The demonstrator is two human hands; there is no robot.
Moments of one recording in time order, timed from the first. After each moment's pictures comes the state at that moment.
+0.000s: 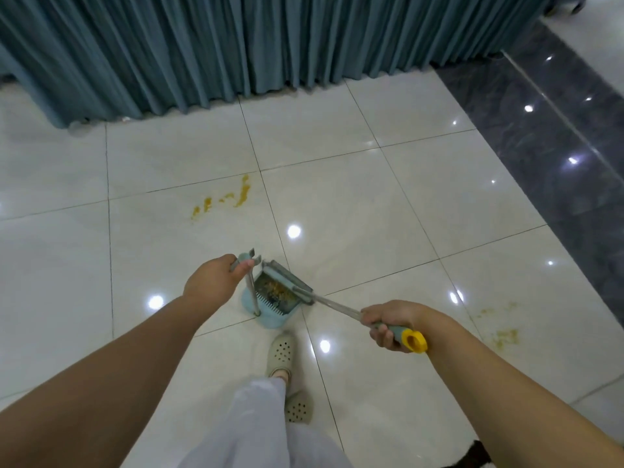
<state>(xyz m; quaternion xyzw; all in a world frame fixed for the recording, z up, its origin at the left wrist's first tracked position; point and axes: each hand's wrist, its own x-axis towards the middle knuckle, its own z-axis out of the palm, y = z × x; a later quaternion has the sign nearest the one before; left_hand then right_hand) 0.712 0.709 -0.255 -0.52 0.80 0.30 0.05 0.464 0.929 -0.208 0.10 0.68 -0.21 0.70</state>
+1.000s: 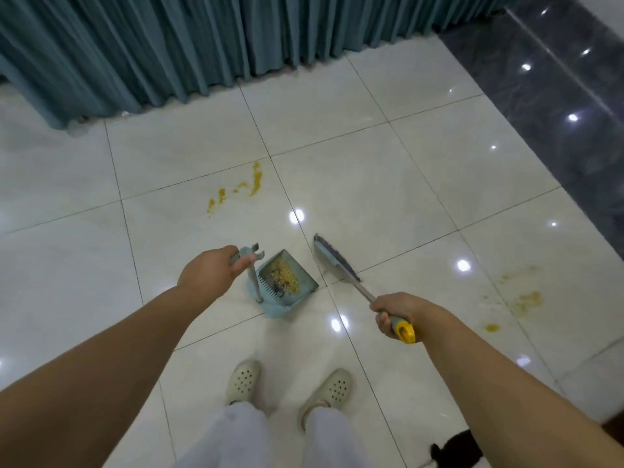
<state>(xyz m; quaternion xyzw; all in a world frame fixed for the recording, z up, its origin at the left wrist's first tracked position) 0.807 0.631 -0.253 -0.44 0.86 0.22 0.09 0.567 0.883 -0.247 0.21 0.67 -0.30 0.64</state>
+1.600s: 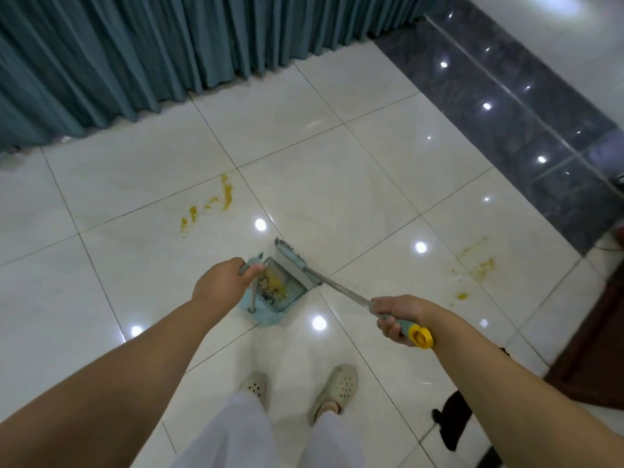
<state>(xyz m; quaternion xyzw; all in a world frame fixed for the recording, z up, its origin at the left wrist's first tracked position) 0.835 0.598 -0.250 -0.39 0.86 0.31 0.09 0.648 0.873 -0.205 0.25 0.65 -0.37 0.62</state>
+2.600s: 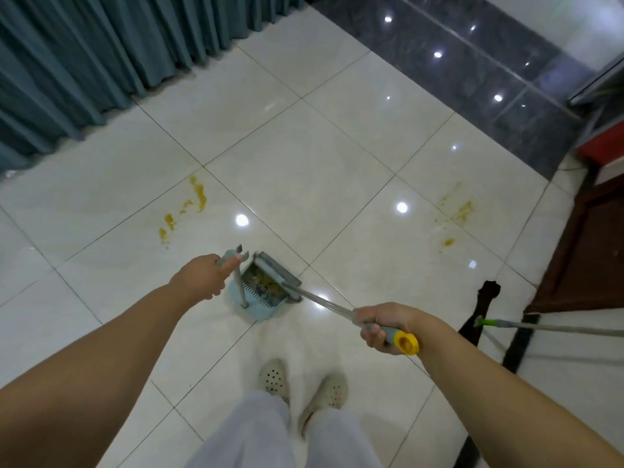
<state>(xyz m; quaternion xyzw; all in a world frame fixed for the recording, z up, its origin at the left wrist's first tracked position) 0.844 0.565 -0.245 -0.36 0.80 0.43 0.22 0.741 0.895 -0.226 0.32 0.57 -0.39 0.65</state>
